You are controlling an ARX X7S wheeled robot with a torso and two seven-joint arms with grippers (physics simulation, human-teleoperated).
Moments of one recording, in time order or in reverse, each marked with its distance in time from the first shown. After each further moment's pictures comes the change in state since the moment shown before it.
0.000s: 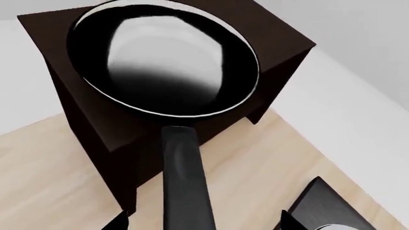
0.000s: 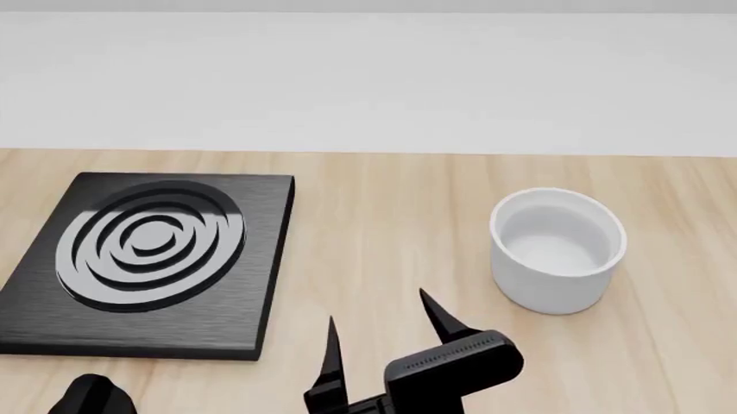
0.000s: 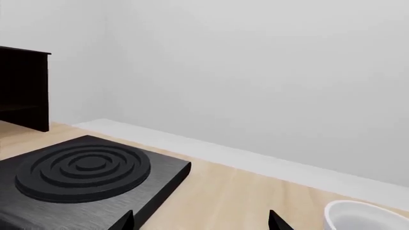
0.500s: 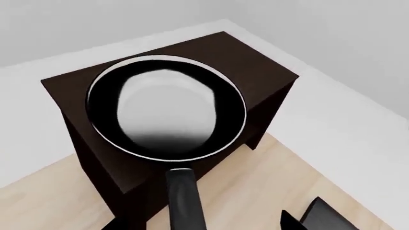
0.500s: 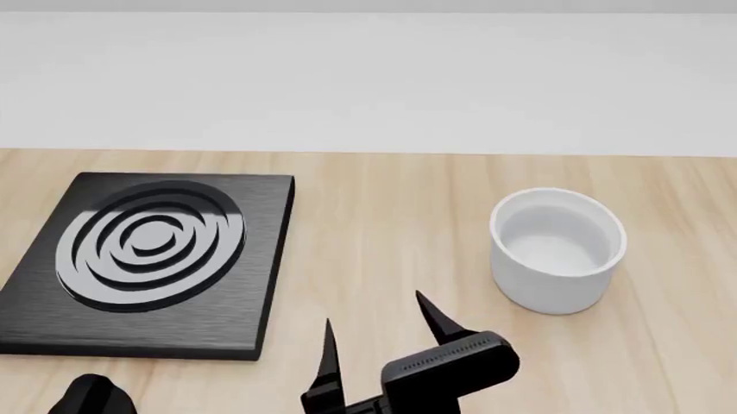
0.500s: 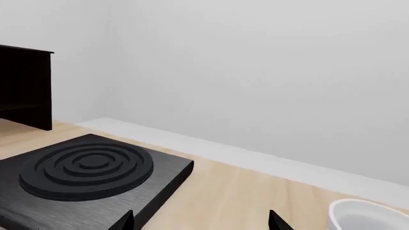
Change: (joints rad) left arm -0.085 -0.032 0.065 0.077 0.048 -0.058 0.029; right arm 0.005 0.000 -0.014 0.011 0.008 -0.006 0.002
